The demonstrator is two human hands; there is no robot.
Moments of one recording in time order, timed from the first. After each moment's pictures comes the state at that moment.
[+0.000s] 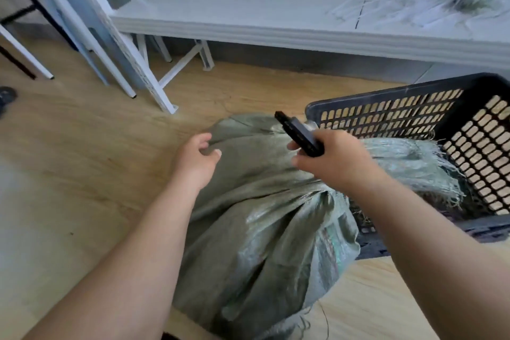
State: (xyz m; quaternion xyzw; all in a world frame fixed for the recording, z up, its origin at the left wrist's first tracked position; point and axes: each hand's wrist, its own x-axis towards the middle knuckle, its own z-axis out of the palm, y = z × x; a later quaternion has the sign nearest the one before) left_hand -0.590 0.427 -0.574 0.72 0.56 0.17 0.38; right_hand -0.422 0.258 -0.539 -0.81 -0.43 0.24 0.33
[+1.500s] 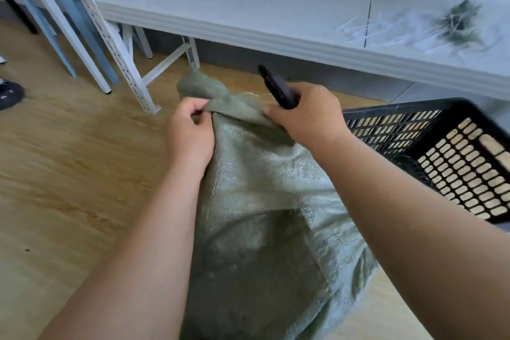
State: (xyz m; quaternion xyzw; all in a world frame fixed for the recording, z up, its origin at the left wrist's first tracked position) left_hand -0.580 0.467 -0.551 0.67 0.48 0.39 0.42; right_hand -0.447 0.348 -0.496 -0.84 -0.38 0.13 0.37
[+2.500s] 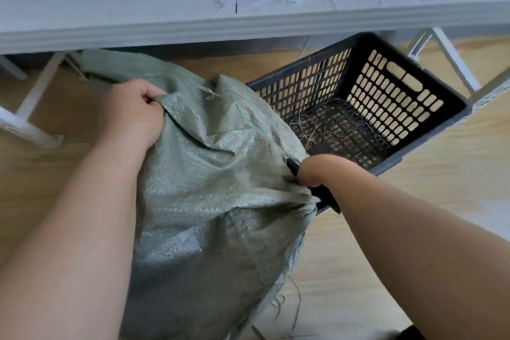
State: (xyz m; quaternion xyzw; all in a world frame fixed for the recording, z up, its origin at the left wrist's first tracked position) left_hand -0.470 0.453 -0.520 0.86 0.39 0.19 0.27; right_hand -0.364 0.218 -0.584 -0.87 -0.24 0.42 -0.10
